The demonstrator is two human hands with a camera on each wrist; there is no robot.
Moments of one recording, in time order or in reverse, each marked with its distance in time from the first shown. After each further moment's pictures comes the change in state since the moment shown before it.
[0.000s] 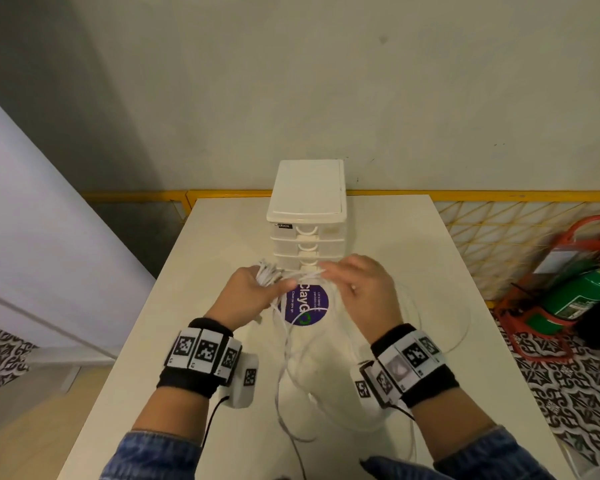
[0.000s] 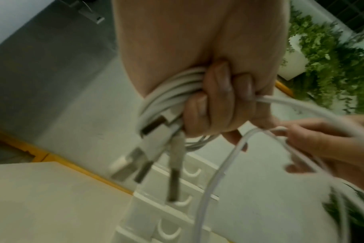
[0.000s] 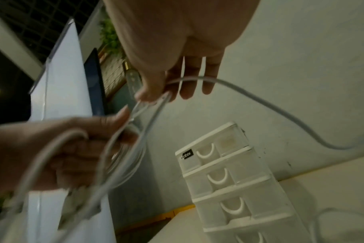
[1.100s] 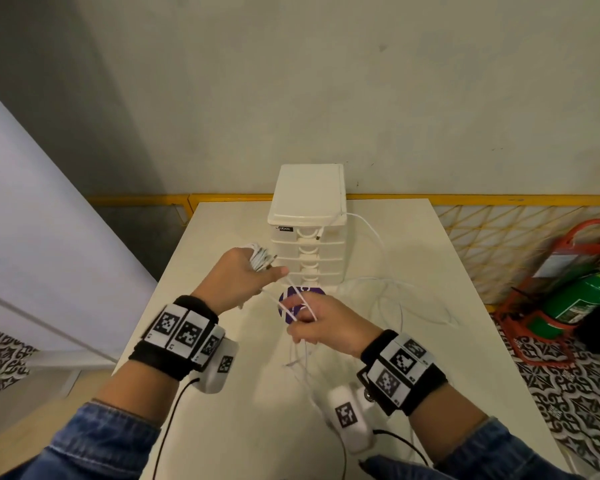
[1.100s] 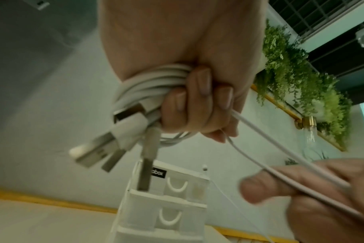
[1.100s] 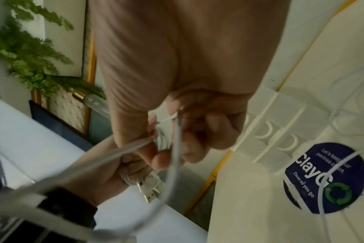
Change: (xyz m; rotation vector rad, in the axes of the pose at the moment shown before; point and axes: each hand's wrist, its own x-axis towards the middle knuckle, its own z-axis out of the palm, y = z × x) left_hand 0.000 0.030 -0.027 0.248 0.002 0.096; right_hand -0.006 -0.043 0.012 0.690 -0.817 0.608
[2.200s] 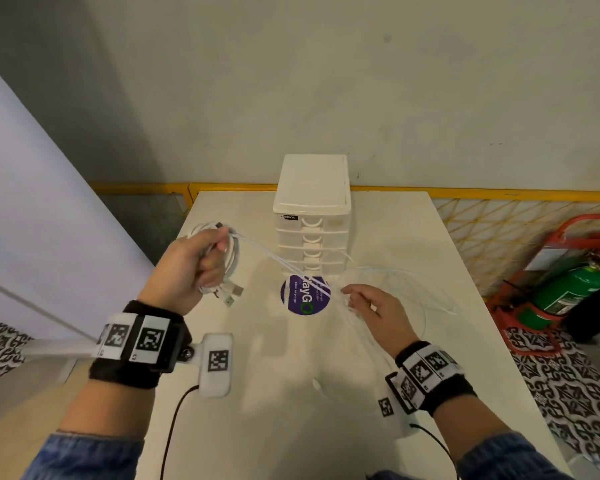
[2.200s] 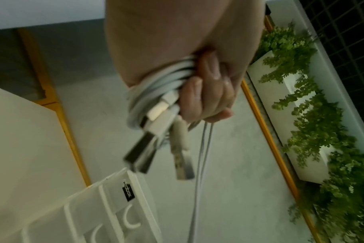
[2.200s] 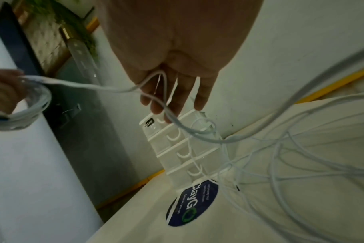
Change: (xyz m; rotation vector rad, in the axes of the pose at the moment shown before) left_hand -0.021 -0.042 -0.047 -1.099 -0.205 0.058; right_hand -0.029 0.067 -0.026 -0.210 0.595 -0.241
